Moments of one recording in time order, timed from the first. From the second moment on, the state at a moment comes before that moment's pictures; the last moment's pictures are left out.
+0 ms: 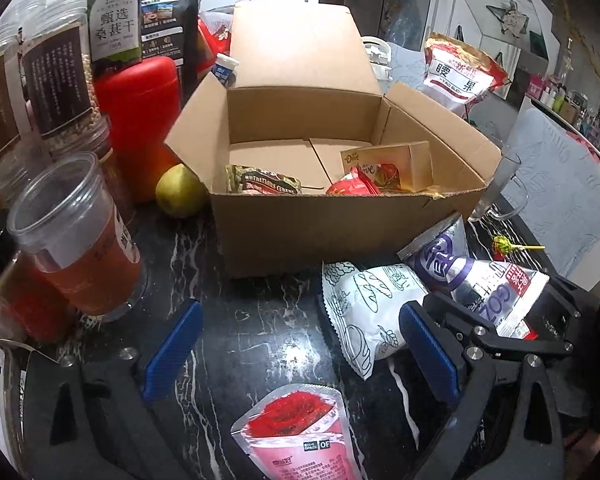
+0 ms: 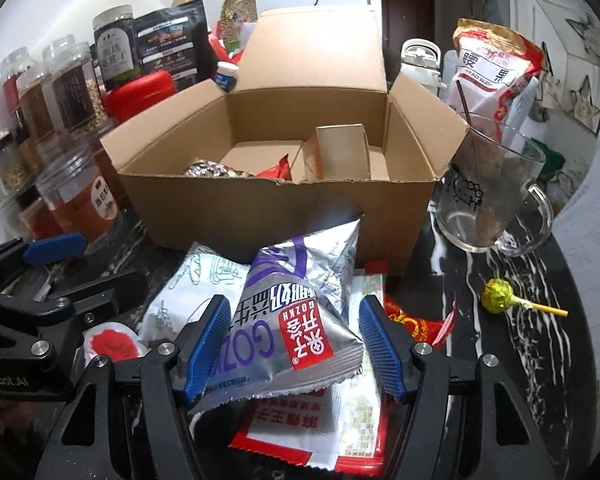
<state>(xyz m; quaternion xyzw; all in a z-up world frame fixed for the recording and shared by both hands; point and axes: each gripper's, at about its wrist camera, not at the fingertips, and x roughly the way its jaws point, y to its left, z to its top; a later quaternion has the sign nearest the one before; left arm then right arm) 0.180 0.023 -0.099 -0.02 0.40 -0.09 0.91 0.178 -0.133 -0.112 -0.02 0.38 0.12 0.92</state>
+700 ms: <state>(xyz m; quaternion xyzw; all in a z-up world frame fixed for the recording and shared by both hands) 0.194 -0.019 -0.106 -0.04 0.44 -0.13 0.89 0.136 -0.201 -0.092 0.05 0.35 0.09 0.93</state>
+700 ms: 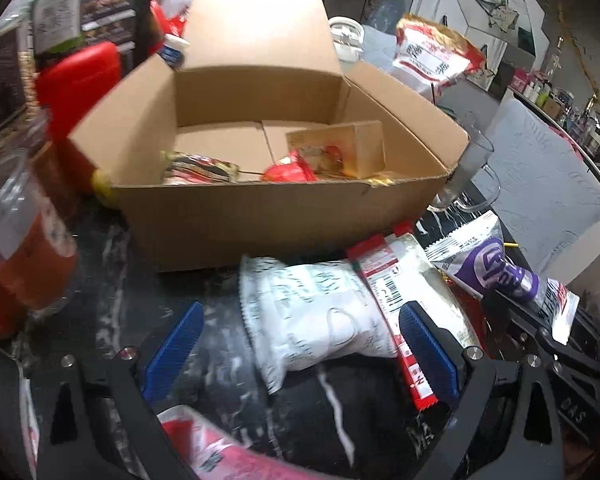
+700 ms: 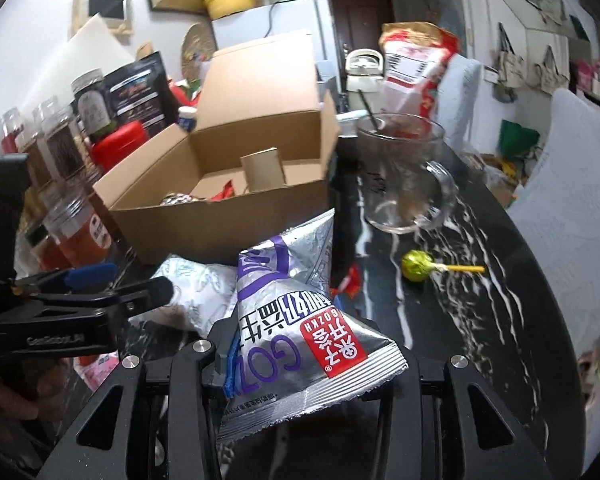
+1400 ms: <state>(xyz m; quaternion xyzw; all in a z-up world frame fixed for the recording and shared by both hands) 0.224 -0.058 -0.147 0.03 0.47 -0.10 0.87 0.140 -0.217 -0.098 0.08 0.34 0.12 0.93</state>
